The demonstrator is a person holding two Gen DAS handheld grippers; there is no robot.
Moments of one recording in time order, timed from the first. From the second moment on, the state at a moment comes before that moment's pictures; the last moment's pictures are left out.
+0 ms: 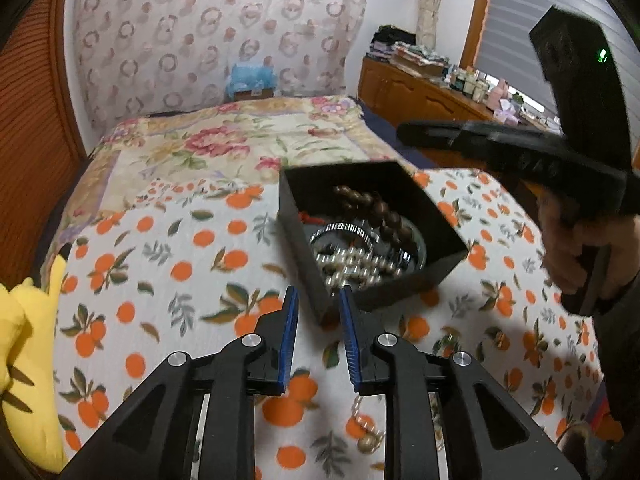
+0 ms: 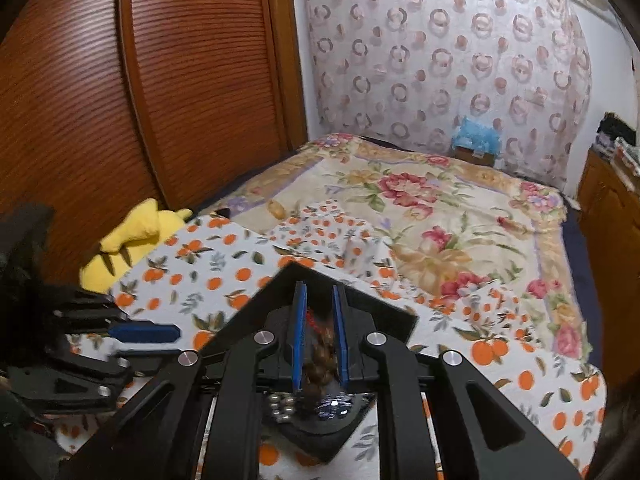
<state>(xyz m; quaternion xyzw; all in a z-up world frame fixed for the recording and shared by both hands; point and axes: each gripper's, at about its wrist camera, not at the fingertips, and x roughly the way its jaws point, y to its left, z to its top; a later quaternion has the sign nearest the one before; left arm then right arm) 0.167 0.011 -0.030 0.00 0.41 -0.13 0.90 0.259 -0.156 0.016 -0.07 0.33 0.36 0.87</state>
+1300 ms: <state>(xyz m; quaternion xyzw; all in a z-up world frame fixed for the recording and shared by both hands) 0.132 -0.021 -0.082 0.06 0.46 -0.16 0.87 0.158 -0.169 -0.082 -0.16 0.43 0.33 0.82</state>
